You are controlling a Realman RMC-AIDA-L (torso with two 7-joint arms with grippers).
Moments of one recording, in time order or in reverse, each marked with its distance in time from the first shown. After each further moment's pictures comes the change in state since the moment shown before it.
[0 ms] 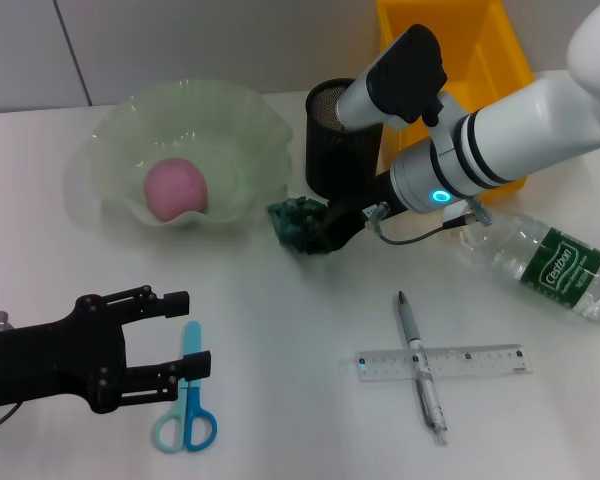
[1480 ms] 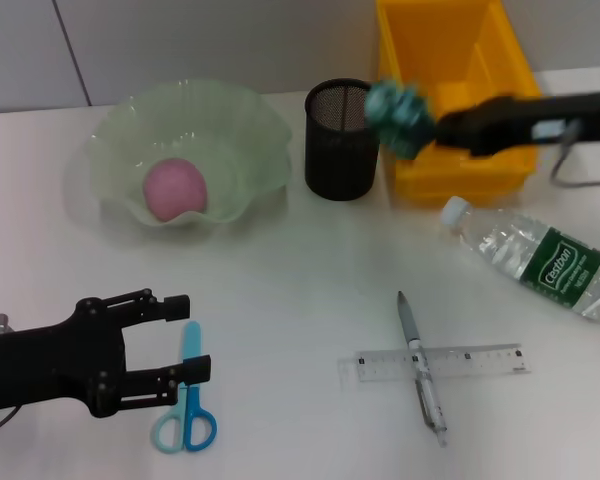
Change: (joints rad) left arm 0.001 0.002 0.007 0.000 0.000 0.005 -0.001; right arm -0.308 -0.043 0.606 -0.430 0.196 -0.603 -0.127
